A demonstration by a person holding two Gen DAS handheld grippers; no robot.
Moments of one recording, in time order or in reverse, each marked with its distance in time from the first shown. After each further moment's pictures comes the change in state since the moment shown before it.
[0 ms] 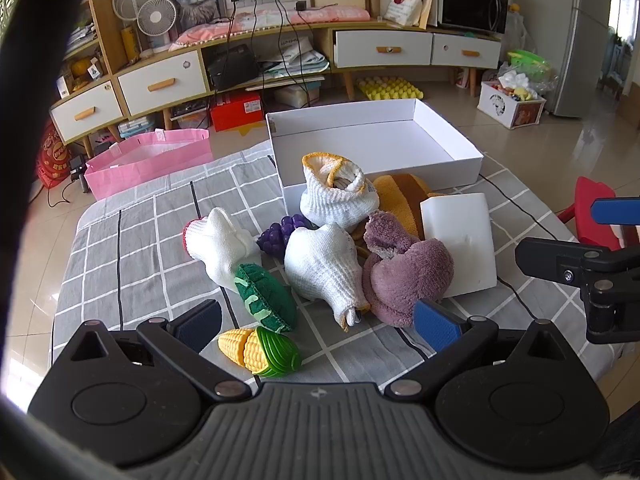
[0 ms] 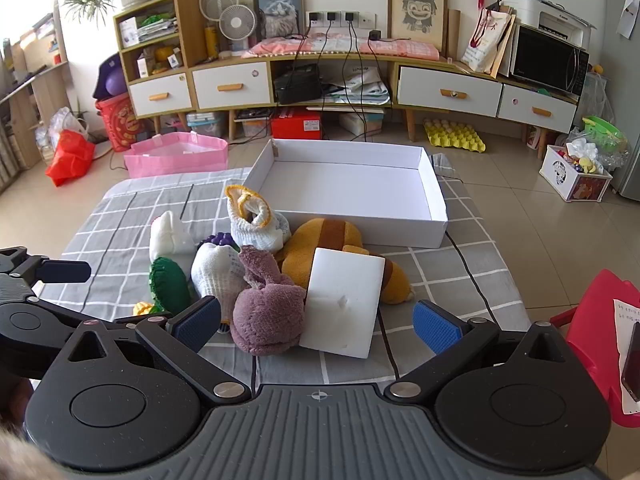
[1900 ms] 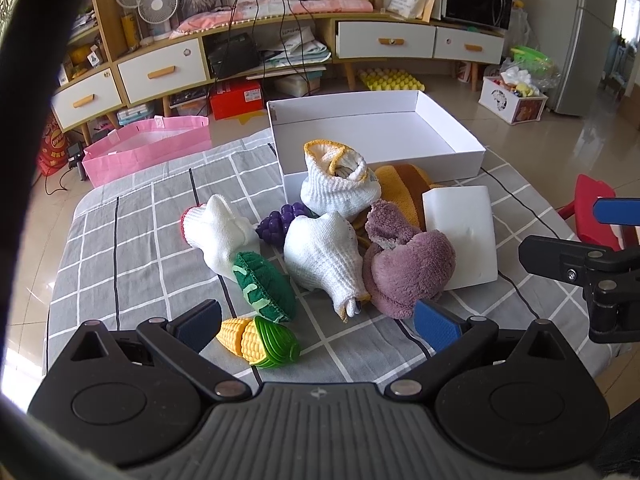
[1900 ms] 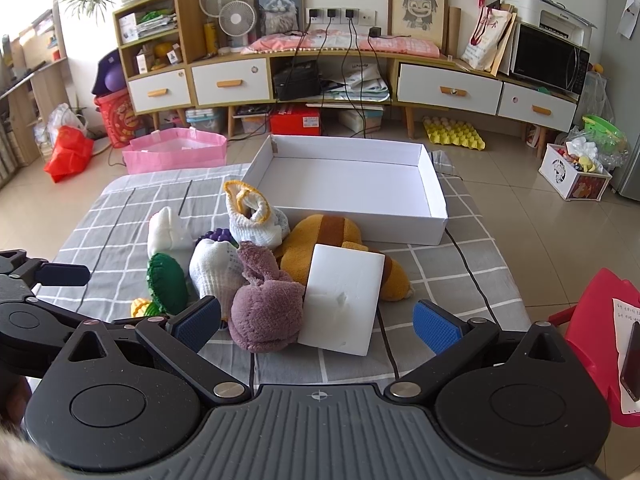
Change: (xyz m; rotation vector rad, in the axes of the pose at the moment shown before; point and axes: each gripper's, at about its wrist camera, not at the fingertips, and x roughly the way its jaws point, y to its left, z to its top) left arm 0.002 0.001 -0.002 -0.016 0.034 -0.010; right arm 0.005 0.001 -0.003 -0.003 0.007 -0.007
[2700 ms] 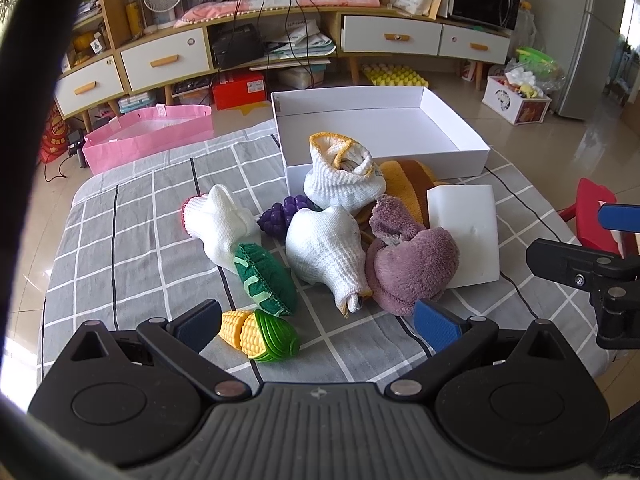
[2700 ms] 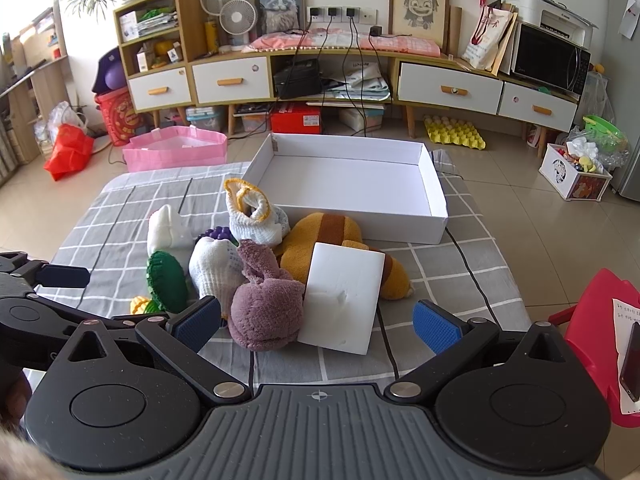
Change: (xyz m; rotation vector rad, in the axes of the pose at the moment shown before) left arm 0.002 0.005 0.001 -0.030 0.022 -0.005; right arm 0.001 0.000 0.000 0.004 0.004 -0.005
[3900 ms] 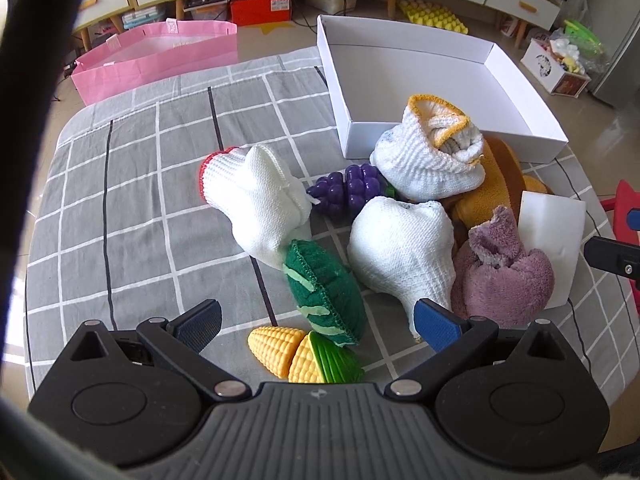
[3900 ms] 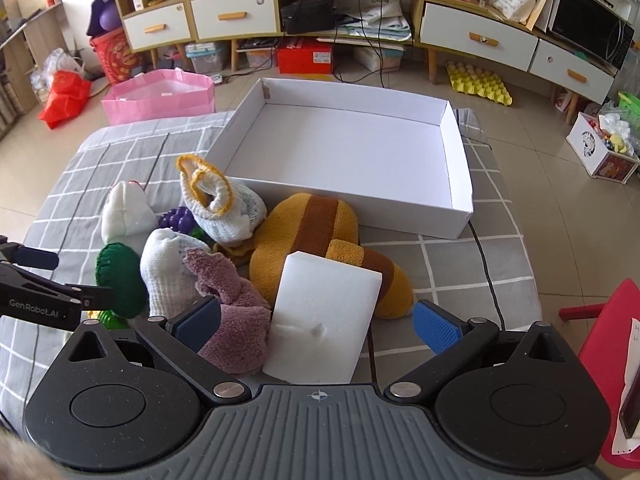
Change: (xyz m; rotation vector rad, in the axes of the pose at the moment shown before) left arm 0.081 0.057 0.041 -0.097 0.268 -0.031; right arm 0.091 -0.027 0.053 -0.038 0.247 0.033
